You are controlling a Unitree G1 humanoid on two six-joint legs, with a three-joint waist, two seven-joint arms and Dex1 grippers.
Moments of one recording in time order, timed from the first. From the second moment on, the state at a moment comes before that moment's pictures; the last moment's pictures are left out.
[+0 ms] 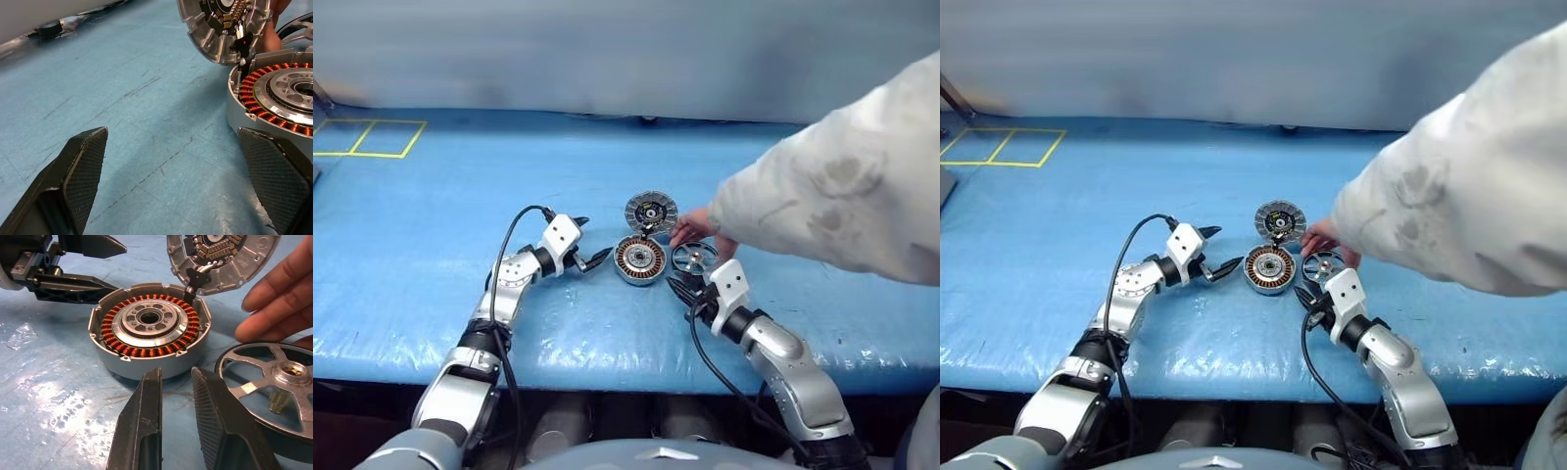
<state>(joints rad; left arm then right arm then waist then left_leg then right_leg) -0.46 0.29 -0.12 0.60 -0.05 -0.25 -0.75 0.13 -0.35 0.08 -0.32 0.22 0.34 0.49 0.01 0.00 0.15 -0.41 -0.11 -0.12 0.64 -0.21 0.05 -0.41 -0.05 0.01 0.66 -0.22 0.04</state>
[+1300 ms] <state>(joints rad) -0.29 0.32 -0.11 0.47 -0.13 -0.22 -0.84 -0.14 -0.65 0.03 -0.31 0.17 0.60 0.59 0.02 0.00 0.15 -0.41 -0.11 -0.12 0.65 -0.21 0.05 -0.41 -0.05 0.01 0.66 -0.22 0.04</state>
